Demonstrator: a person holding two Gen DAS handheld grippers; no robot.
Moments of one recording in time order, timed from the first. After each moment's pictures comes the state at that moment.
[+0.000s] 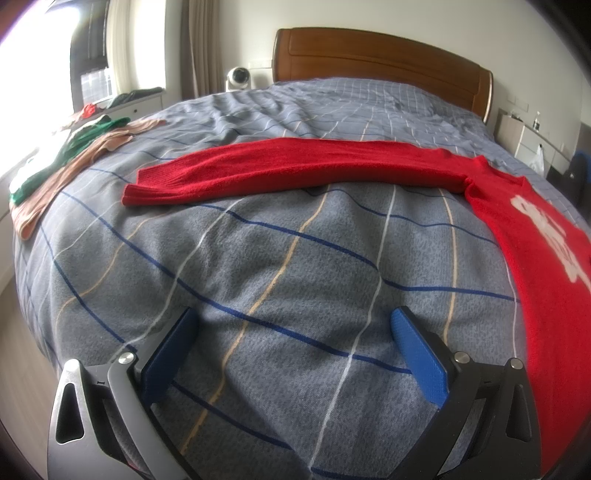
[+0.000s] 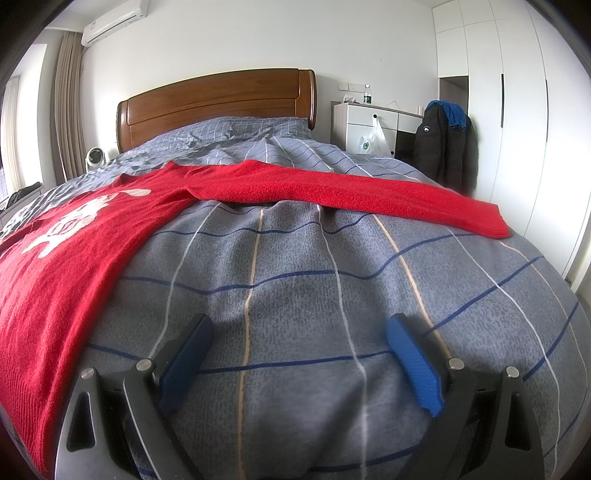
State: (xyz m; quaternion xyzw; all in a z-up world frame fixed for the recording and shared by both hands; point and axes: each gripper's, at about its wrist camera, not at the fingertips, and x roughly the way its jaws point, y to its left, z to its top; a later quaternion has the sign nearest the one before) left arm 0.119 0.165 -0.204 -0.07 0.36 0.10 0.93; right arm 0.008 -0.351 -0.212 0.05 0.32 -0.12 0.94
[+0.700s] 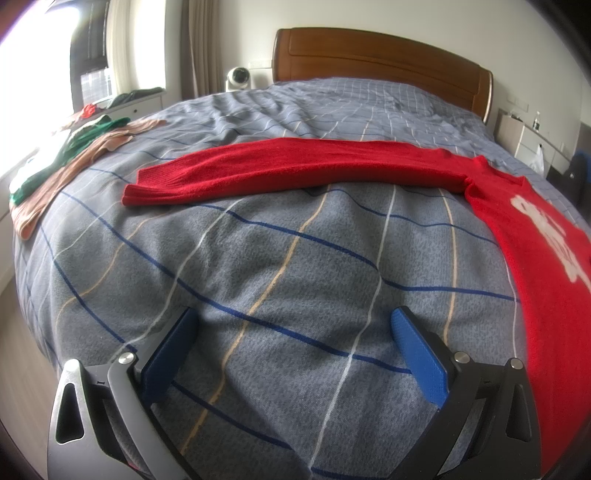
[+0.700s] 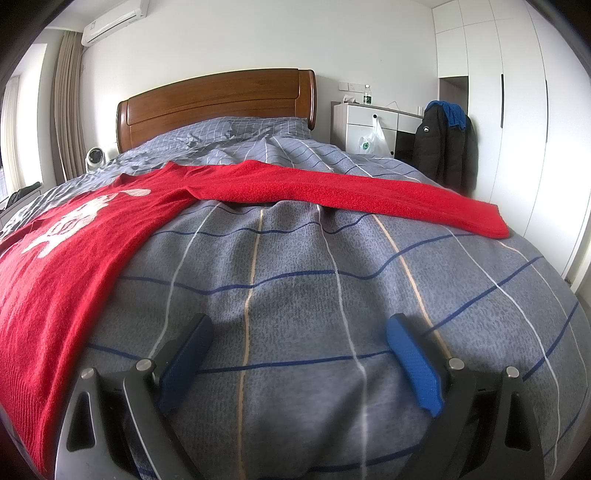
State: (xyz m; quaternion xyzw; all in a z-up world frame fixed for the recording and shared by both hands) left arm 0.119 0.165 -0.205 -0.07 0.36 0.10 0.93; right arm 0.008 -0.349 -0.212 0.05 0.32 -0.12 0.94
